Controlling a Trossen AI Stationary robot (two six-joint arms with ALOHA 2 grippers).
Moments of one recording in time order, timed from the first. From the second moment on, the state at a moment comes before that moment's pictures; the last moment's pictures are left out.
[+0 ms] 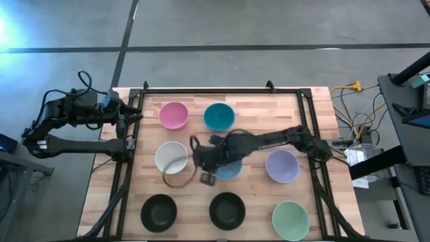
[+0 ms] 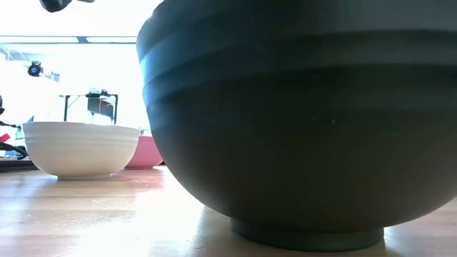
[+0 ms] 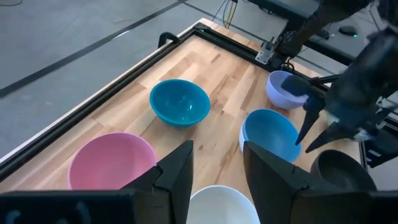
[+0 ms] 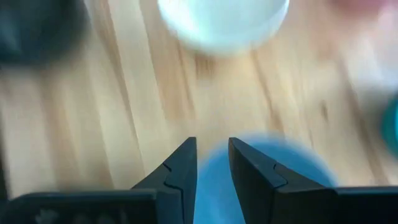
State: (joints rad) left arm 0.22 0.66 1.22 -1.09 -0.11 -0.33; right arm 0.20 2.21 2.27 -1.13 0.14 0.41
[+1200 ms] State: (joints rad) left arm 0.22 0.65 1.16 -1.10 -0.22 -0.47; right arm -0.21 2.40 2.20 -0.49 -0.21 -0.58
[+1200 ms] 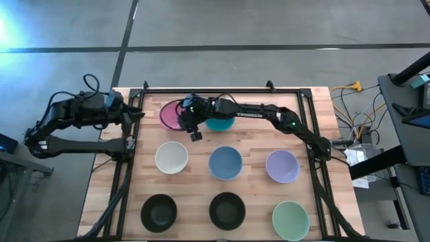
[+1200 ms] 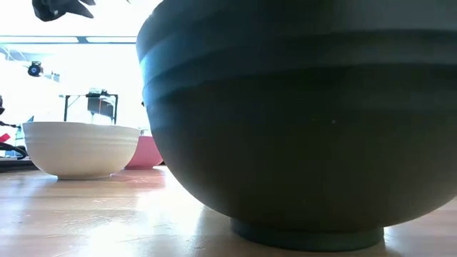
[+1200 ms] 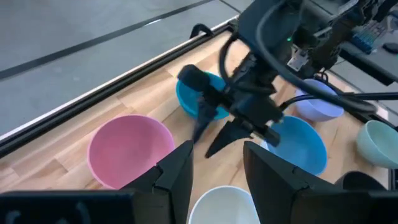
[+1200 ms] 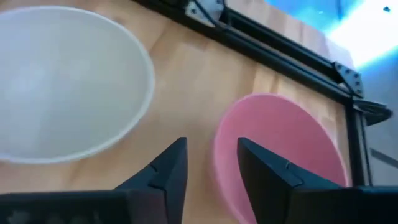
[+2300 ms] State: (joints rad) left arm 0.22 0.78 1.16 -1.05 -0.21 -0.47; right arm -0.22 2.52 2.23 -0.46 -0.06 -0.77
